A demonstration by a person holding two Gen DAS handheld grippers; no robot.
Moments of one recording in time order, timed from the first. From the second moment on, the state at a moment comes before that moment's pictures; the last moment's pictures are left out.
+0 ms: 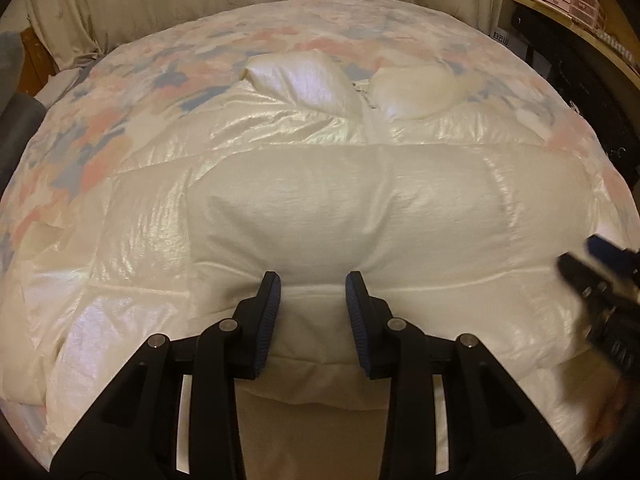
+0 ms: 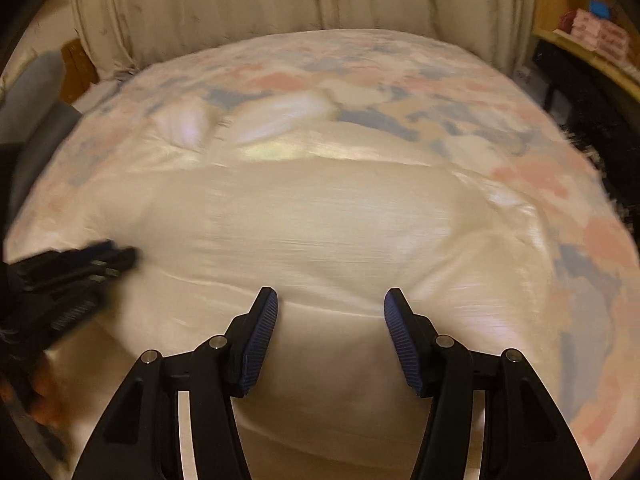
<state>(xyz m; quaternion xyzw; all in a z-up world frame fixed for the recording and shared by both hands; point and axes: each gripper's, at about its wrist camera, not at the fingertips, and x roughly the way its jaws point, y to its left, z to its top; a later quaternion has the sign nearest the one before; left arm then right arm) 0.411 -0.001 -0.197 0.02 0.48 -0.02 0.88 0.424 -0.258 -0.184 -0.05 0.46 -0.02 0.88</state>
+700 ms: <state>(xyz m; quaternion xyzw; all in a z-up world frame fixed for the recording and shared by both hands) 0.395 0.027 -0.192 -0.02 0.48 0.01 0.87 0.385 -0.337 -0.165 -0.02 0.45 -0.11 0.89</state>
